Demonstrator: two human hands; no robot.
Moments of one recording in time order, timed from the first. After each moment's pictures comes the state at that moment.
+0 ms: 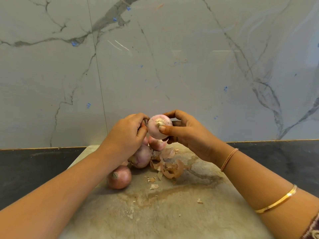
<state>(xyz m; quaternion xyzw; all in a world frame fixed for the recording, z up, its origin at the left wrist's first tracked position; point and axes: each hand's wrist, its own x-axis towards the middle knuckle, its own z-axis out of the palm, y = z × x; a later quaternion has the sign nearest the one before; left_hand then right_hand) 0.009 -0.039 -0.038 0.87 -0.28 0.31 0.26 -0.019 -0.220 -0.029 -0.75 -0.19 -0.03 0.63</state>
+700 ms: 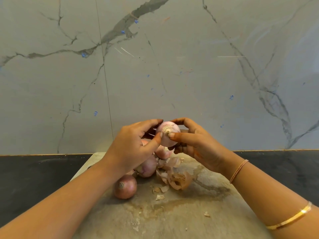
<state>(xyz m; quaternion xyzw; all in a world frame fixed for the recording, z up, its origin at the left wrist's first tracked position) -0.001 -0.037 -0.033 0.79 -0.38 0.32 0.36 -0.021 -0.222 -0.027 -0.71 -0.18 0.01 0.68</state>
